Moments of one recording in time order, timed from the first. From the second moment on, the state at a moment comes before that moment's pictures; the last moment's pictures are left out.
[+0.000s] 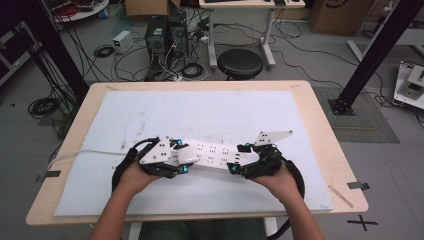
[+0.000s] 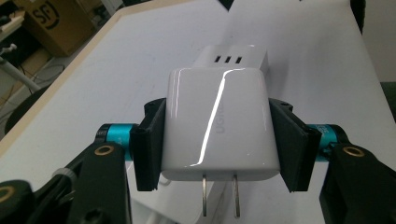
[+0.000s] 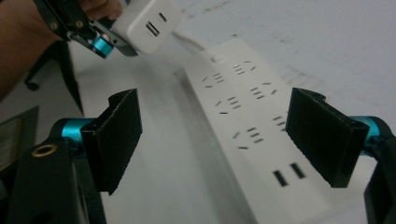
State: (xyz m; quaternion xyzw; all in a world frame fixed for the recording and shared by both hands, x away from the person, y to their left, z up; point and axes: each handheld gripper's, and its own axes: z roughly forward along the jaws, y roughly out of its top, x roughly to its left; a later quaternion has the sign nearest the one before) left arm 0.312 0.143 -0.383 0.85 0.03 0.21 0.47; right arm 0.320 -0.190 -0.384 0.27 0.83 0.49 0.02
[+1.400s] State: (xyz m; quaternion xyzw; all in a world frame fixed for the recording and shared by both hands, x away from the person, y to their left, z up) left arm 0.285 0.081 -0.405 0.82 -0.05 0.28 0.50; right arm 0.333 -0.153 -0.422 0.30 0.74 0.56 -0.22
